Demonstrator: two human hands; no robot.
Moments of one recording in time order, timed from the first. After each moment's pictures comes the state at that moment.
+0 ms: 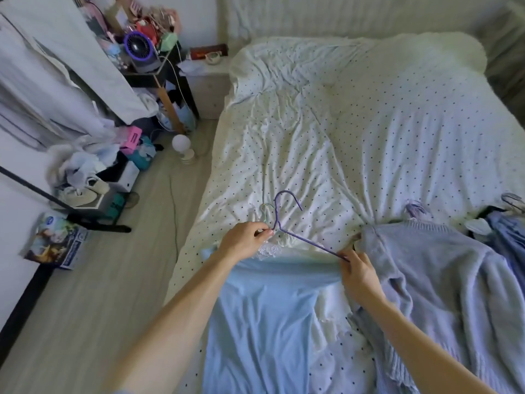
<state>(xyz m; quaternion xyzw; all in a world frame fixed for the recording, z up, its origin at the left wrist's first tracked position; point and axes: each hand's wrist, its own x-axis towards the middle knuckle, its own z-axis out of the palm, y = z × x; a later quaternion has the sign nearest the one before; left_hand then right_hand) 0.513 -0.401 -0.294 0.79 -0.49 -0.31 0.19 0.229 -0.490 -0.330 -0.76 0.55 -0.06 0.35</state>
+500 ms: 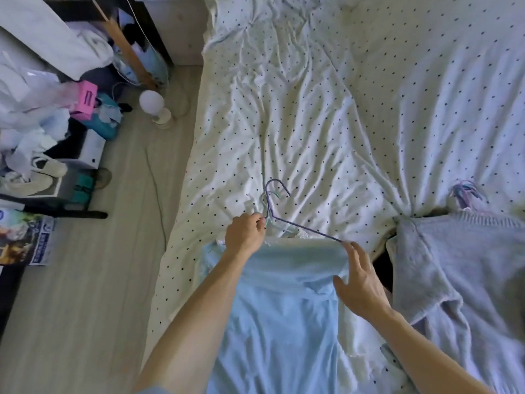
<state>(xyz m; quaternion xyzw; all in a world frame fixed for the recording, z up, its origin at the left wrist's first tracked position) 0.596 -0.511 -0.494 0.86 -0.42 -0.29 0.08 0.314 -0.551 -0.458 -0.76 0.55 0.08 0.33</state>
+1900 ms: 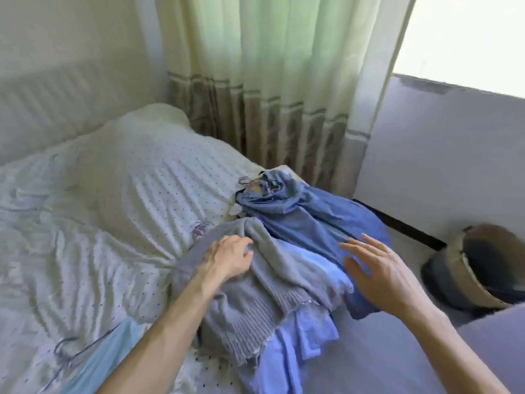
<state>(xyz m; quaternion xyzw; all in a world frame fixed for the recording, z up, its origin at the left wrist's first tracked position) 0.042 -0.522 -0.176 0.51 -0.84 -0.18 -0.05 -0.229 -0.344 -0.146 -0.63 0.75 -0.20 0.05</state>
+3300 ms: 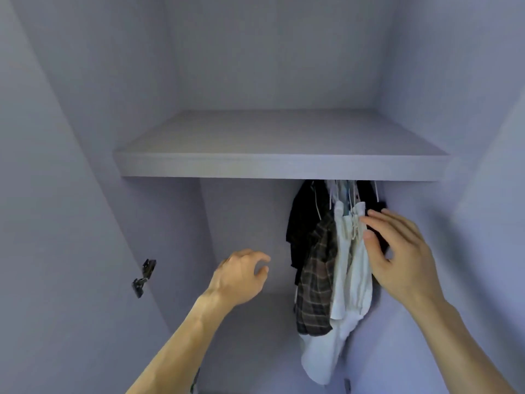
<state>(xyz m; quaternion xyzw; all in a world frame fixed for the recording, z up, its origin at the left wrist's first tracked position) -0.724 0.095 -0.070 -0.56 -0.80 -0.20 -0.09 -0.461 0.229 -0.021 0.32 0.81 0.00 -0.49</state>
